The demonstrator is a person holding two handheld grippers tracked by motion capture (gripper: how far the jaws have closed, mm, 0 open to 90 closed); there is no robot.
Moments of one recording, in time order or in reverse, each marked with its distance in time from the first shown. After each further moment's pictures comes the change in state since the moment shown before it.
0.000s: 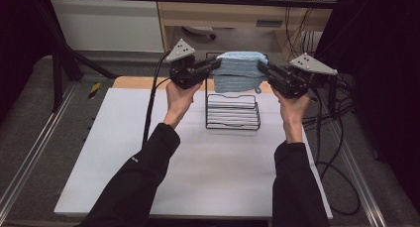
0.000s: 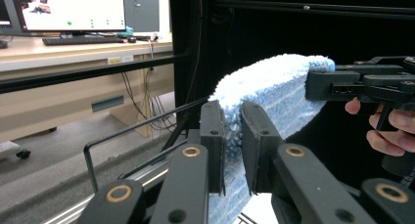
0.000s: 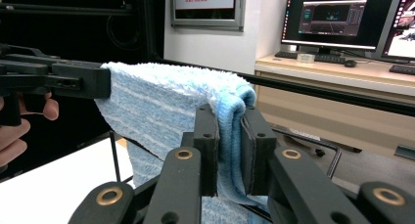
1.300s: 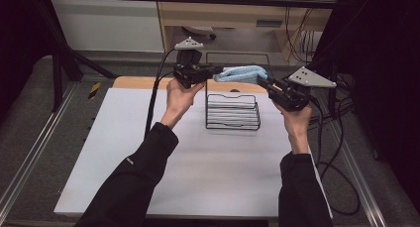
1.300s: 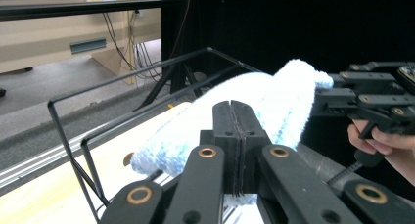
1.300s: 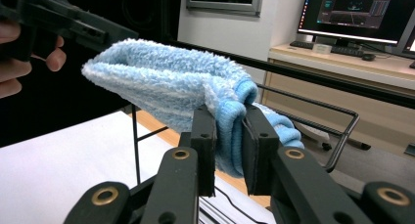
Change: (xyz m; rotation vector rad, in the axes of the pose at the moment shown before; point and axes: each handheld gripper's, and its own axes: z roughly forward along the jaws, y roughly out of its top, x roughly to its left) left arm -0.011 0.018 0.003 0.224 -0.035 -0.103; right arm 0.005 -0.024 -0.016 0.052 0.057 -0.055
